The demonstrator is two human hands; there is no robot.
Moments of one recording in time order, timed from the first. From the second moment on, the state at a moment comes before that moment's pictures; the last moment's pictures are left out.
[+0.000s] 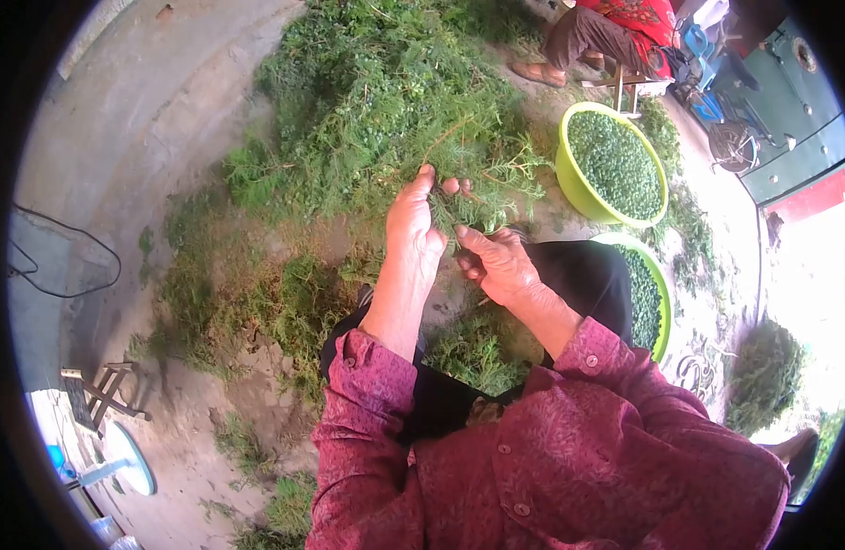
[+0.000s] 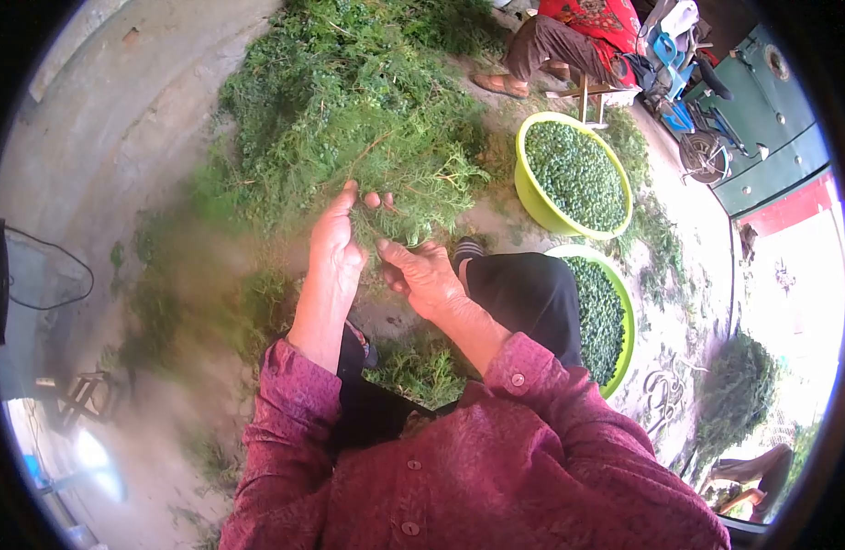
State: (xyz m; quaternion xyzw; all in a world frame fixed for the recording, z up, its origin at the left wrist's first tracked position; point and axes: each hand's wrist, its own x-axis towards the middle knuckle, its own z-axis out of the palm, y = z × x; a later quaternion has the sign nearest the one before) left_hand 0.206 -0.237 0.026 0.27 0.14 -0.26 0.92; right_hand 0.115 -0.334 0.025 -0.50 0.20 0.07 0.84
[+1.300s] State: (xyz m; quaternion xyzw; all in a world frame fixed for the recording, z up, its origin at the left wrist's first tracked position) left_hand 0.209 -0.224 0.034 0.27 0.13 -0.26 0.92; right_hand 0.113 -0.361 0.032 -0.31 0.24 0.12 0.91
